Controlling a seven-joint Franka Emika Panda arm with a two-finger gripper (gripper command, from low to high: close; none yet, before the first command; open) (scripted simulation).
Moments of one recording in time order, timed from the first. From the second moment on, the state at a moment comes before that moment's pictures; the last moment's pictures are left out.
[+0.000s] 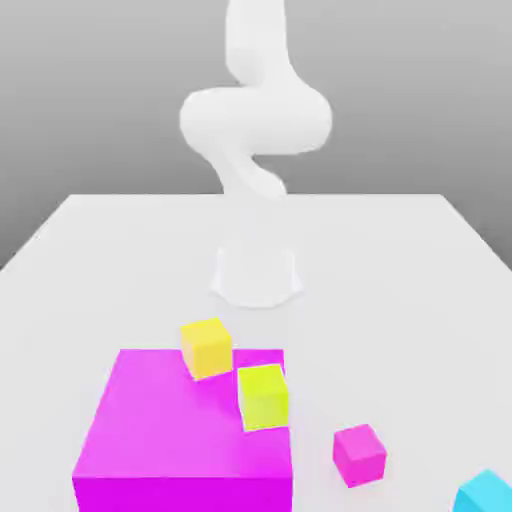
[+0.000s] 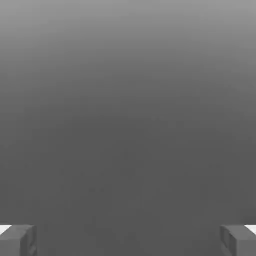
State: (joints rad) arm 0.01 -0.71 0.02 -2.29 -0.01 2.32 0.80
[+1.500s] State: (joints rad) arm 0.25 0.53 0.21 -2.13 -0.22 2.64 0.86
